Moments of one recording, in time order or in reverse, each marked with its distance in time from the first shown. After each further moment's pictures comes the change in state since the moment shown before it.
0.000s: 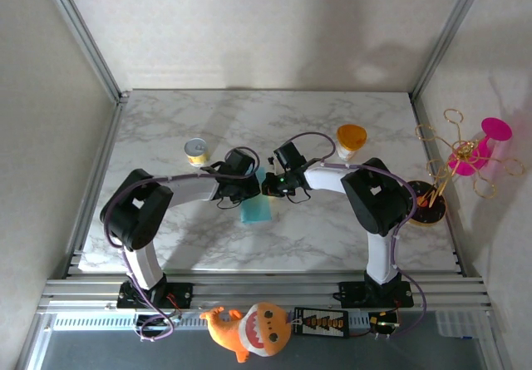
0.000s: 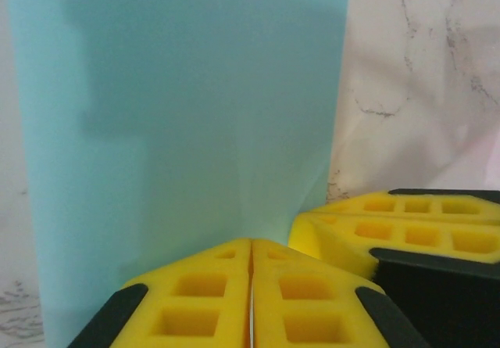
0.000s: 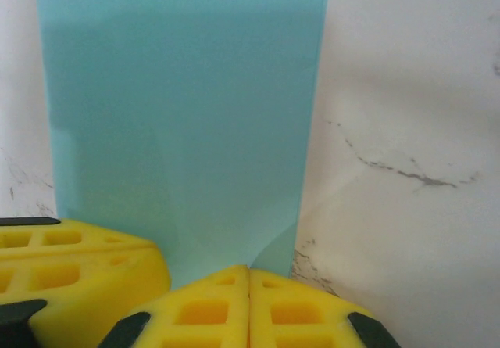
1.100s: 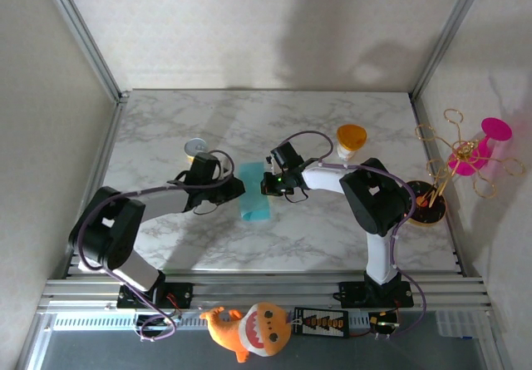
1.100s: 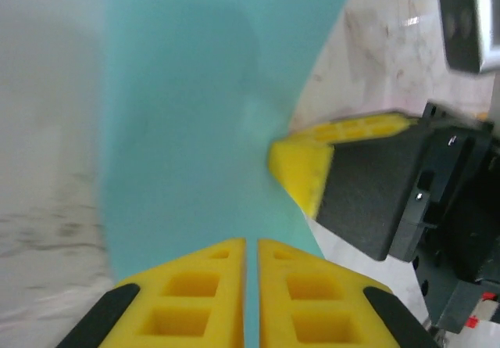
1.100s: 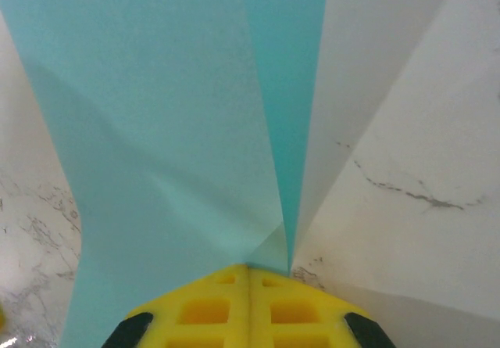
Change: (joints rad) left arm 0.159 -0.195 -0.278 0.261 0.294 0.096; right arm 0.015 0.009 0.008 -0.008 0.051 -0.007
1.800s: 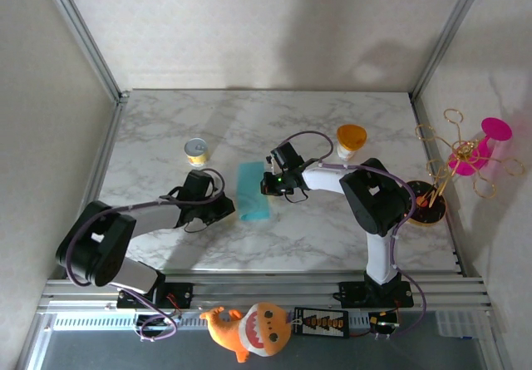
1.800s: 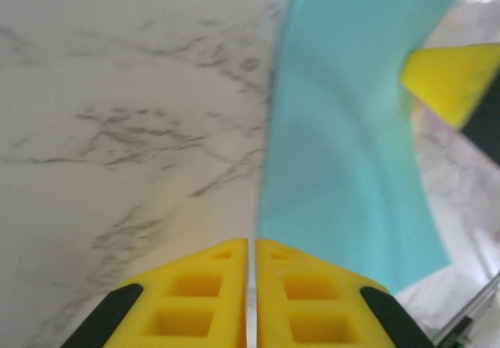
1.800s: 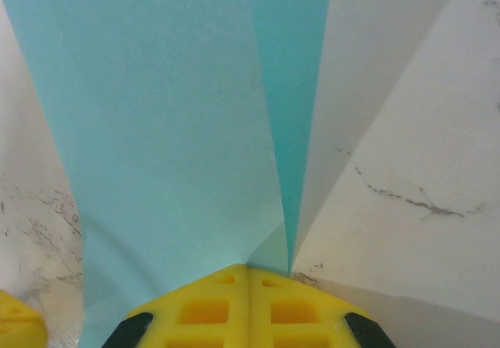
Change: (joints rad) left arm 0.021 -0.148 -0.158 -0.088 -0.052 -0.066; right arm 0.000 -0.001 -0.009 0.022 0.004 0.000
